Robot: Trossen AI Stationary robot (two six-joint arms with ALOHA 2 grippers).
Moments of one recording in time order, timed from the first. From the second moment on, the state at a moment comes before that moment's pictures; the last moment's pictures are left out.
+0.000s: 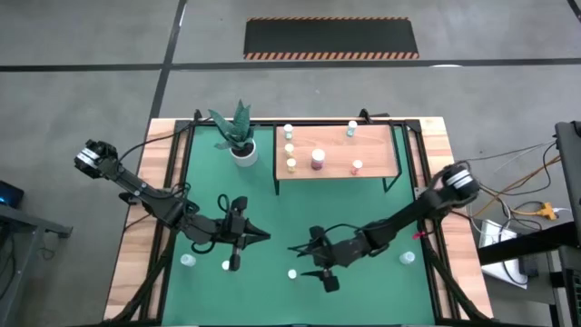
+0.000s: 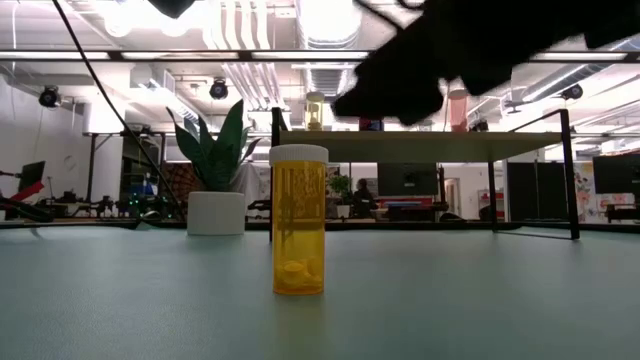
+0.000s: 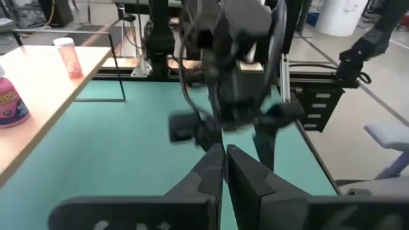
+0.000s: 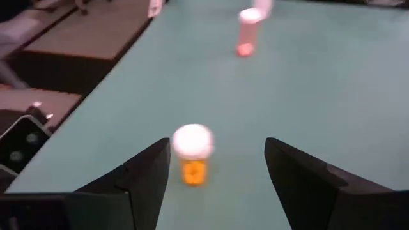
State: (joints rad) left arm -0.55 1.19 0.81 0.10 -0.48 -0.23; right arm 0.48 1.82 0.91 0.44 0.19 0.11
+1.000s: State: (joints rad) left arm -0.55 1.19 0.81 0.14 -0.49 -0.22; right arm 0.47 2.04 1.07 0.45 0.08 0.16
